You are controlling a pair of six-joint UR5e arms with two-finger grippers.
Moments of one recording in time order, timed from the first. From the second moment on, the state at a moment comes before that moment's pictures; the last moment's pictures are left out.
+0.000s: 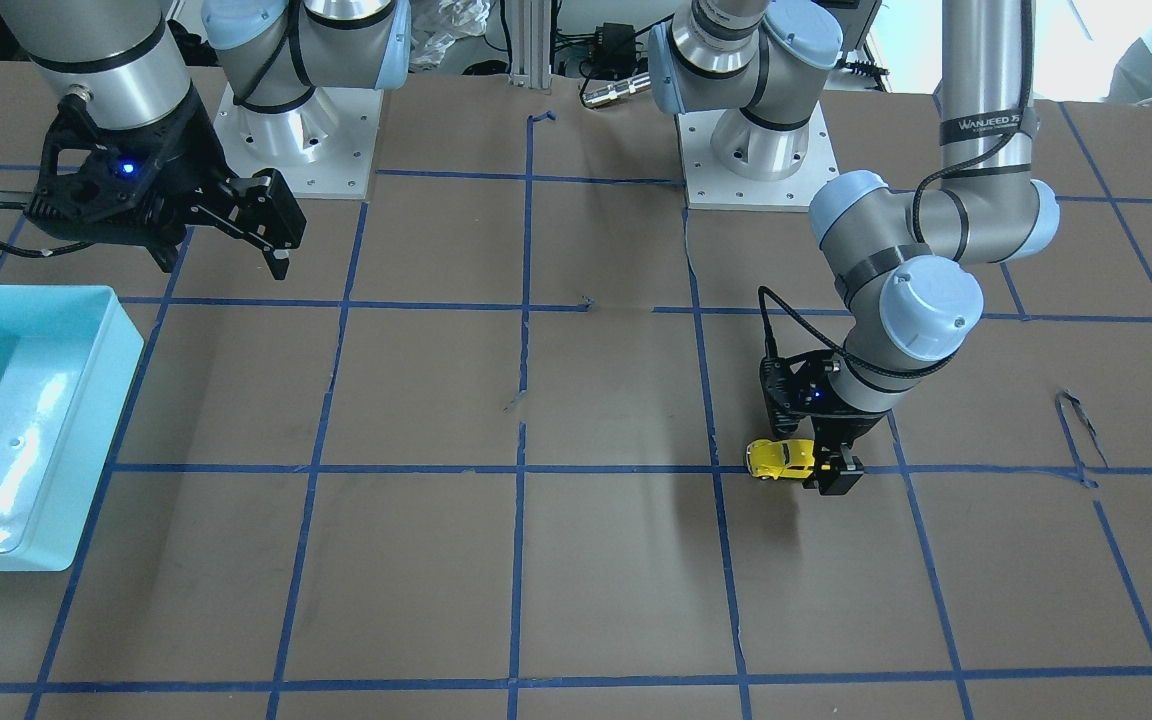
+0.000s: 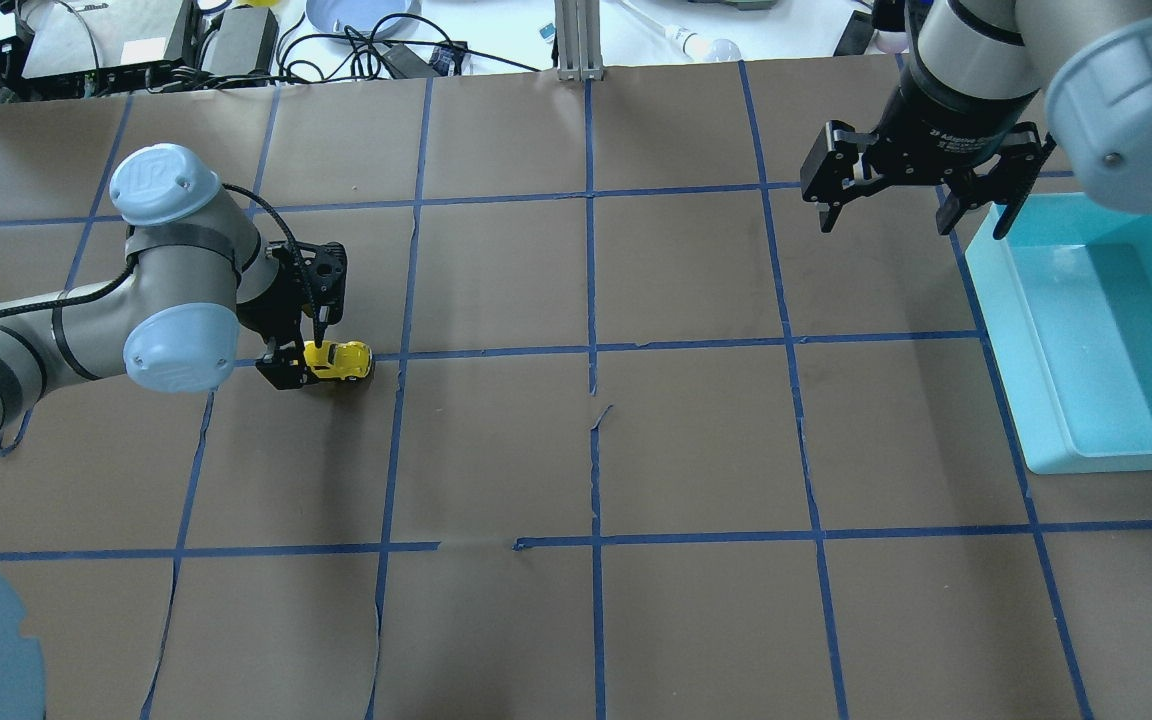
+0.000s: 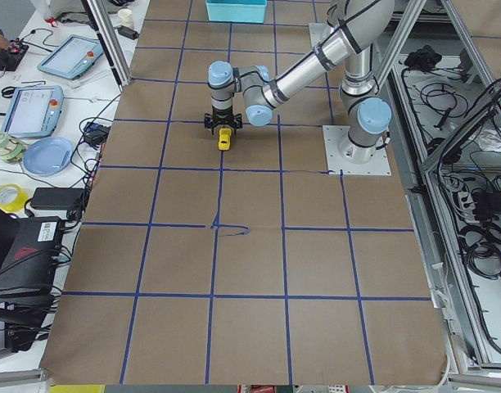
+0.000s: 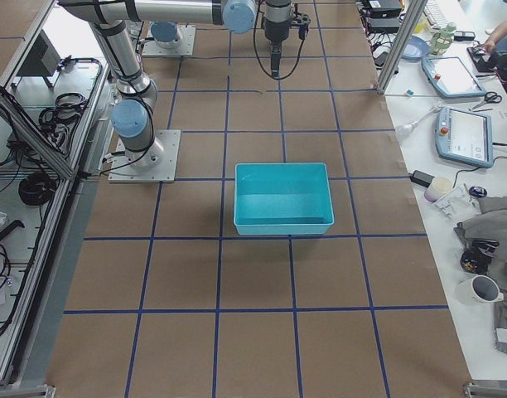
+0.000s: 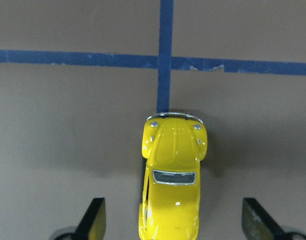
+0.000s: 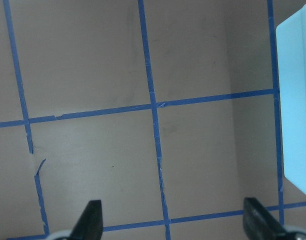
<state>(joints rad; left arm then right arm) -1.39 -1.90 -1.99 -0.81 1.56 1.71 1.57 -1.58 1.60 -1.64 -1.58 0.03</state>
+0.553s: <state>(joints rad) -1.39 -1.92 -1.99 -0.79 1.56 1.71 1.57 -1.58 1.61 -1.63 -1.58 0.00</state>
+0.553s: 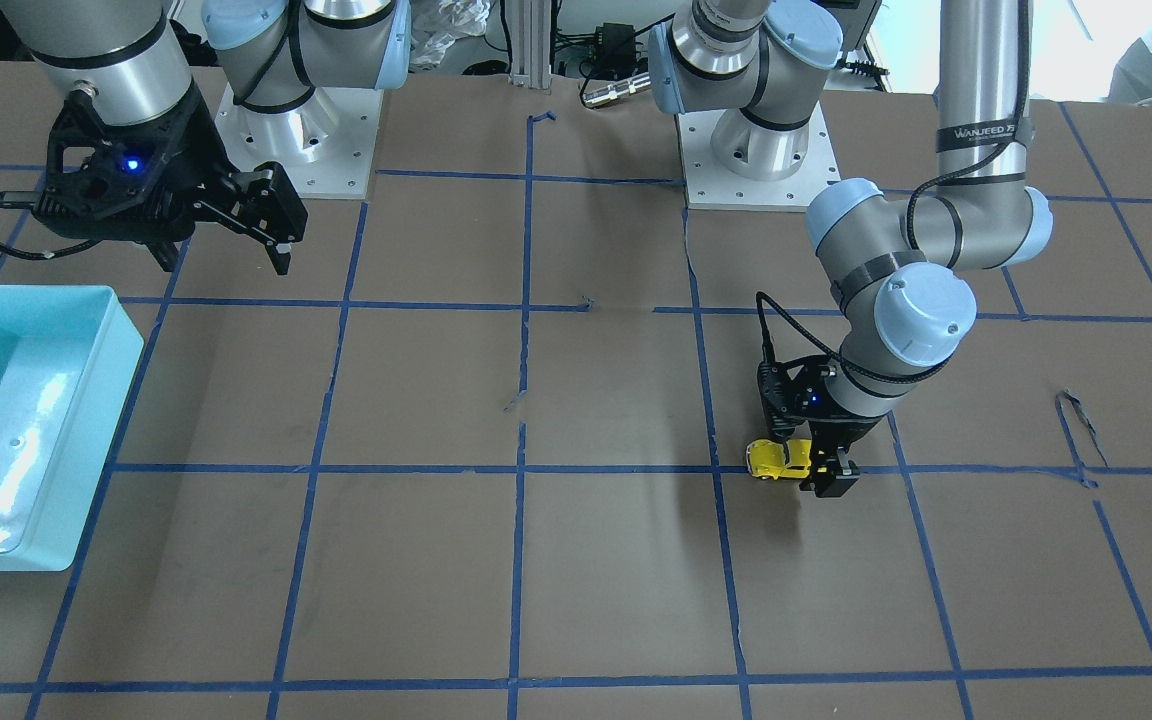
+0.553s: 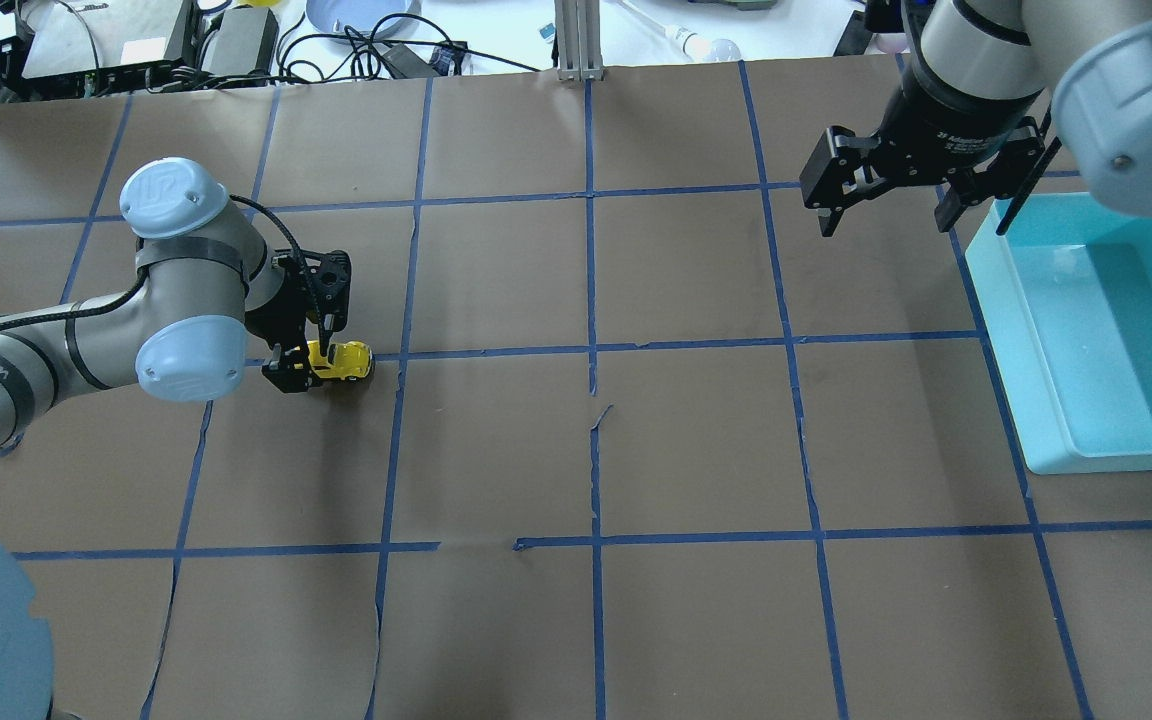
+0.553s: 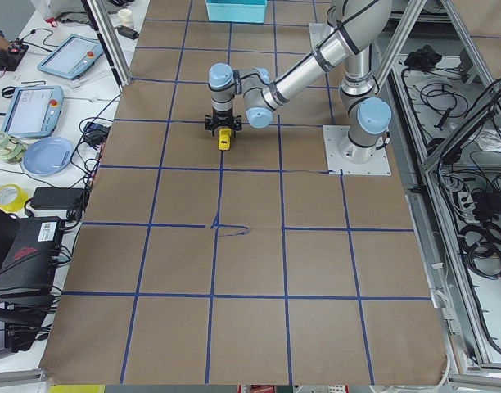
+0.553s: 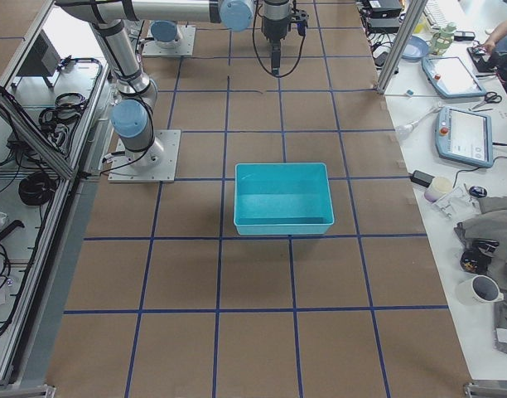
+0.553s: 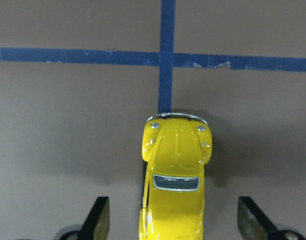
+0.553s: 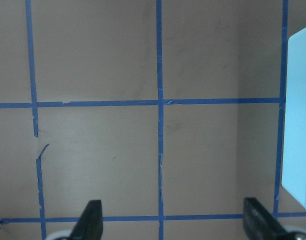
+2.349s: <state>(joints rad) -1.31 -1.95 -2.00 -0.76 1.59 1.80 1.57 -1.58 1.61 -1.63 -1.59 0.02</state>
